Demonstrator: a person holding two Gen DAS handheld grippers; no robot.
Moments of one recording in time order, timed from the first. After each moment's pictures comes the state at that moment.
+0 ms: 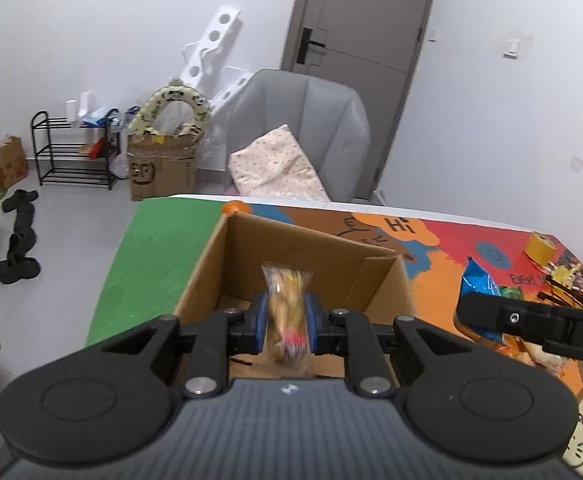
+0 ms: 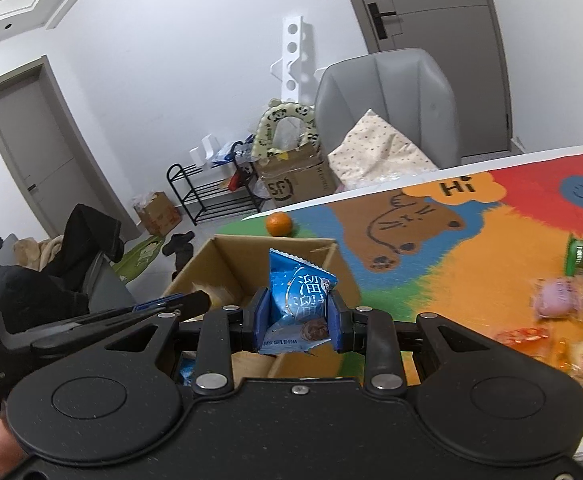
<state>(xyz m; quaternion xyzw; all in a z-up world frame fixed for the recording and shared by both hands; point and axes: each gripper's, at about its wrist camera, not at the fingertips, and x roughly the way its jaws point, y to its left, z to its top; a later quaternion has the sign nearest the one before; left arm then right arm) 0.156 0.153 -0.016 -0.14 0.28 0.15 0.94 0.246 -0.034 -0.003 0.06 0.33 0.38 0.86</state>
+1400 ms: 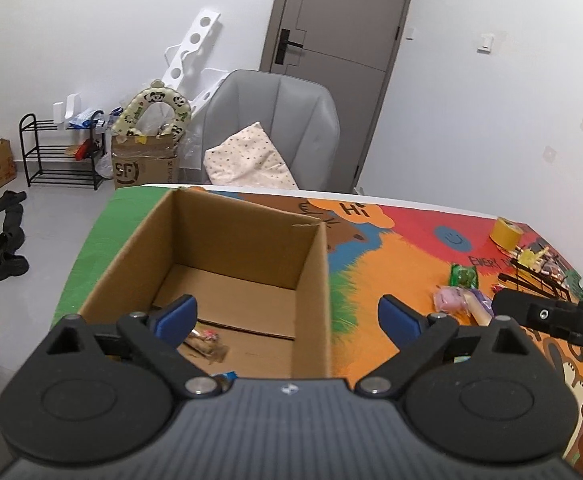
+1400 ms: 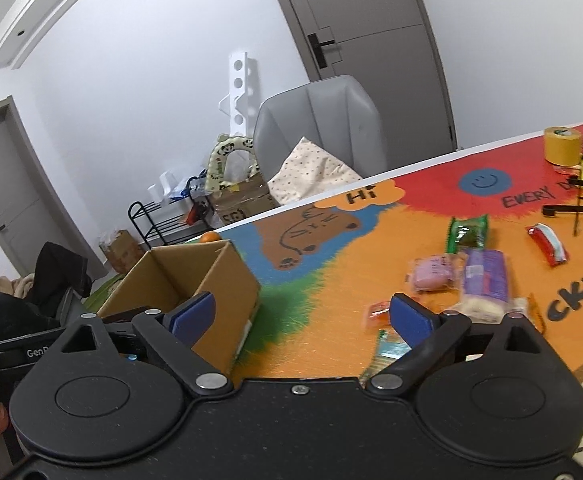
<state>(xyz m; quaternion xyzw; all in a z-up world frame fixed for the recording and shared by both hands) 0.134 0.086 -0.008 -0.14 0.28 0.12 0.94 0.227 -0.150 -0.012 0.10 0.30 0.31 0.90</state>
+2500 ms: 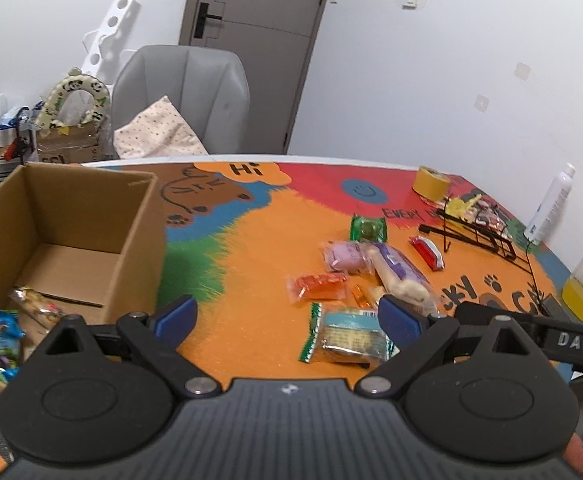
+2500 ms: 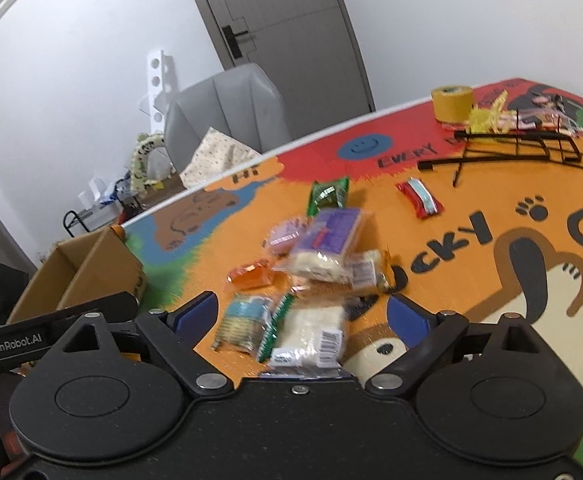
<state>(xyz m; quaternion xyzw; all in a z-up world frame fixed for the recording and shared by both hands) 0.178 -0.009 -0.035 -0.12 0.31 0.02 0.94 0.241 -0.233 -0.056 0.11 0.35 0.21 0.91</state>
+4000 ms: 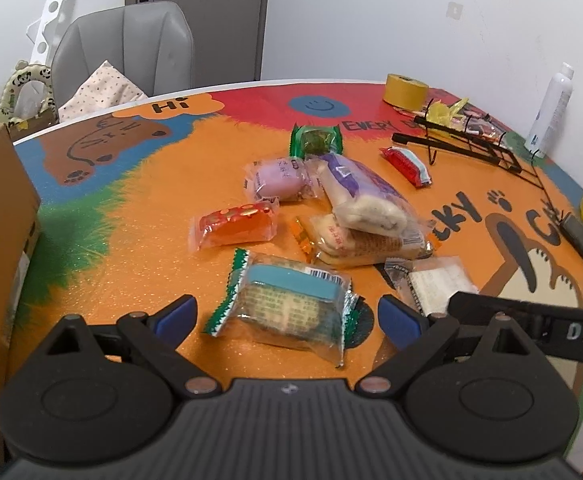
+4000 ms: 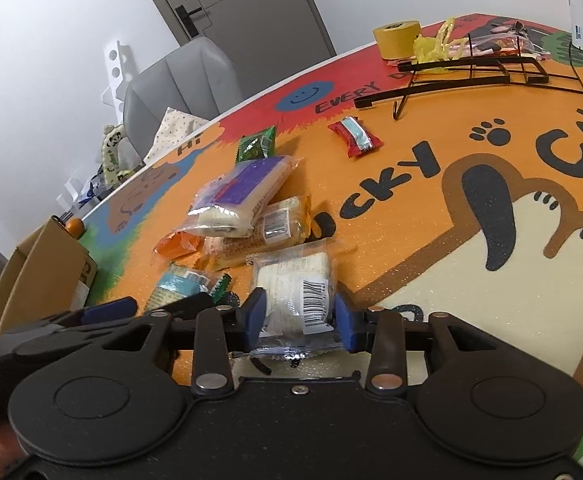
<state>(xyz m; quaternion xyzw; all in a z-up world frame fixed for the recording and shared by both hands) 0.244 -0.089 -0.104 -0.05 0.38 -0.01 0.92 0.260 -0.277 -0.103 0.15 0.40 0.18 0.89</state>
